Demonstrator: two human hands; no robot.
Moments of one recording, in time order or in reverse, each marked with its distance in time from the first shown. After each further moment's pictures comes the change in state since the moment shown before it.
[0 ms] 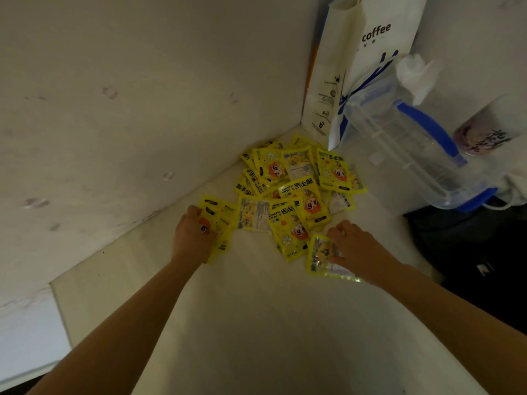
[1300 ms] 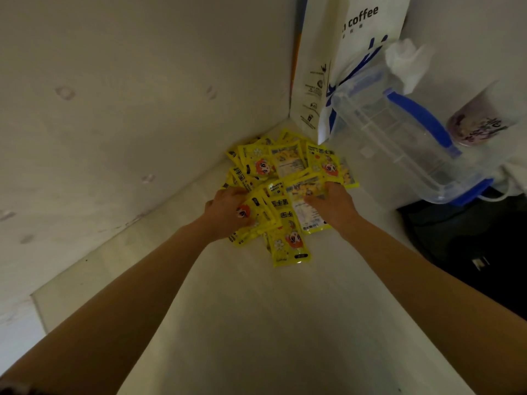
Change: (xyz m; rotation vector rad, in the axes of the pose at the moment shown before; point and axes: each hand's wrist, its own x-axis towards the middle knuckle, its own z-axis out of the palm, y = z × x) left_hand 0.028 0.078 0.025 0.397 -0.412 0.397; right_hand 0.070 -0.007 -0.036 1.044 0.281 0.465
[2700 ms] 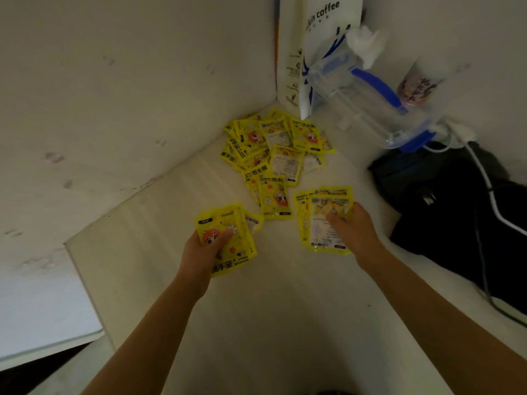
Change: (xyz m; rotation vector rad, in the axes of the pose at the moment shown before) left_hand -0.189 0.008 0.086 -1.334 0.303 -0.349; right_hand -0.153 0.084 -0.029 0.247 0.123 0.153
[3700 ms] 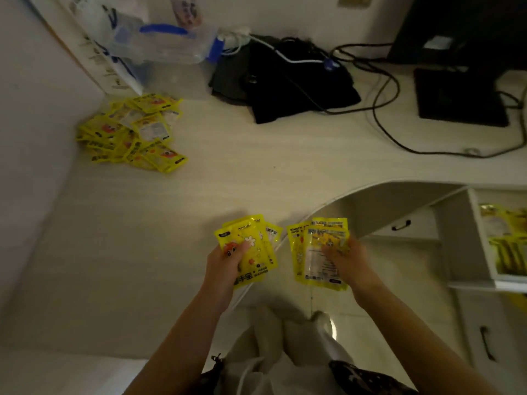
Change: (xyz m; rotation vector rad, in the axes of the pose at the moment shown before) left_hand -0.146 -0.128 -0.026 0.469 -0.616 -0.057; right_hand -0.355 0.193 0.043 0.458 0.519 0.393
